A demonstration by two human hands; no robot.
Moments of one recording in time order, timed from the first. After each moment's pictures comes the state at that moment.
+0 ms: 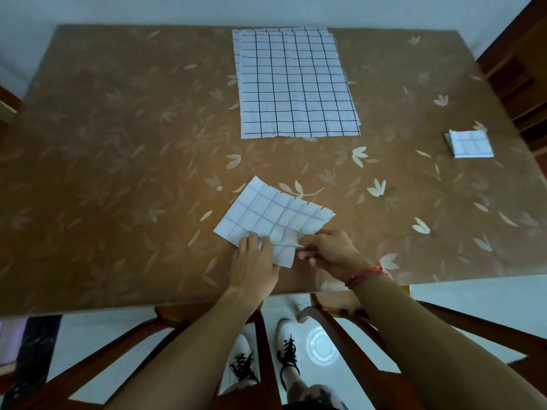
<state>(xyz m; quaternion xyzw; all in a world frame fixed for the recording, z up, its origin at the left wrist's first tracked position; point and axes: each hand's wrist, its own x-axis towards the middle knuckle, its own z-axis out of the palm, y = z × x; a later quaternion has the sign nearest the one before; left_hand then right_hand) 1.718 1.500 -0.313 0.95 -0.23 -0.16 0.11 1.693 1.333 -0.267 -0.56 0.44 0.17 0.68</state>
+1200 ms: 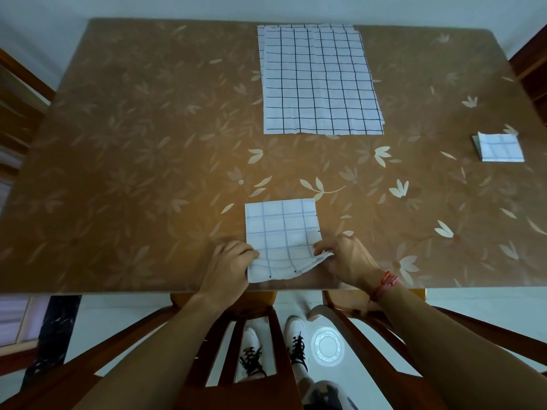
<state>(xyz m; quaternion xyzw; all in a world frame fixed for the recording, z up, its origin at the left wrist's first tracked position) 1.727 1.595 -0.324 0.92 -0.32 -0.08 0.21 1.673 1.326 -0.296 -0.95 0.05 0.16 0.26</state>
